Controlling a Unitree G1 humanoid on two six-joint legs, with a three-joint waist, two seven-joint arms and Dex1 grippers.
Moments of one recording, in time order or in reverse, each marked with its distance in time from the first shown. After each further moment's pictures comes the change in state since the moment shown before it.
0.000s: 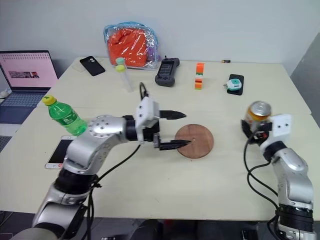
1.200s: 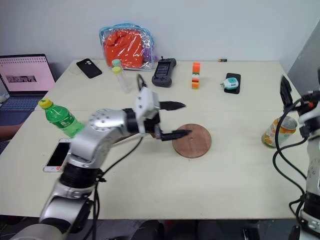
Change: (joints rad) left arm -0.002 0.085 0.155 -0.007 -0.007 0.008 0.004; right arm -0.161 -0.242 -0.048 -0.218 0.096 -0.066 -0.006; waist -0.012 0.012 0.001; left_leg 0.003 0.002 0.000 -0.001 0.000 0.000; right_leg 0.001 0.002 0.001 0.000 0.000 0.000
